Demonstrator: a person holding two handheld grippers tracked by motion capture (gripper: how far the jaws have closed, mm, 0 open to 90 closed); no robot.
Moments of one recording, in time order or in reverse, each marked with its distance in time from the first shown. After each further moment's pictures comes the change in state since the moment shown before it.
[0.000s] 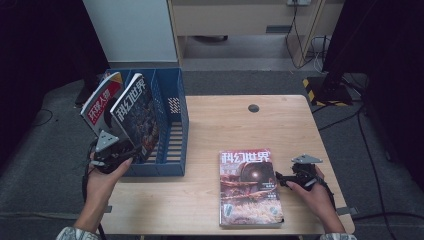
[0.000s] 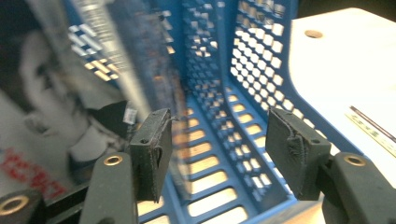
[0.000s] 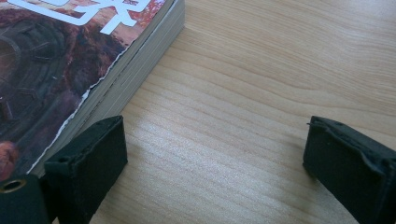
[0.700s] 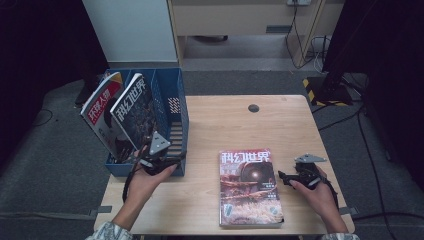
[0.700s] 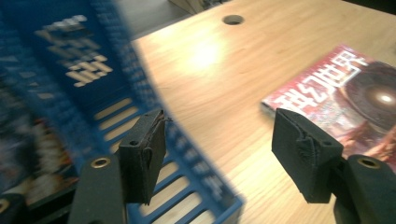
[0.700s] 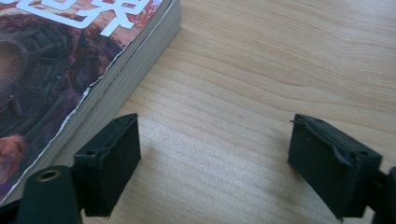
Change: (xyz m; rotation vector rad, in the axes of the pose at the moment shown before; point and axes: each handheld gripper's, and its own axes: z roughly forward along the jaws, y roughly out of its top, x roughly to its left) left arm -0.106 0.020 0.055 0.049 -0.171 0.179; right arm -0.008 0.001 -0.007 0.009 0.030 0.015
